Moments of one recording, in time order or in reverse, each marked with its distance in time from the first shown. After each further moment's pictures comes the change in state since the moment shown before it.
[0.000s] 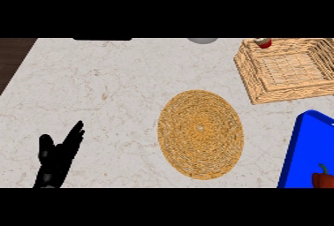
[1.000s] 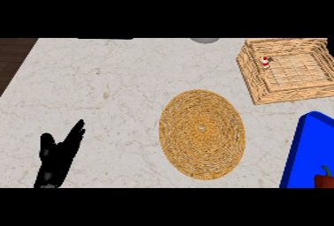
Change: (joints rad) left arm -0.008 -0.012 0.012 -0.004 -0.019 -0.020 0.009; right arm -0.010 -0.140 -0.024 0.580 0.084 -0.192 -0.407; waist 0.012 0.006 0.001
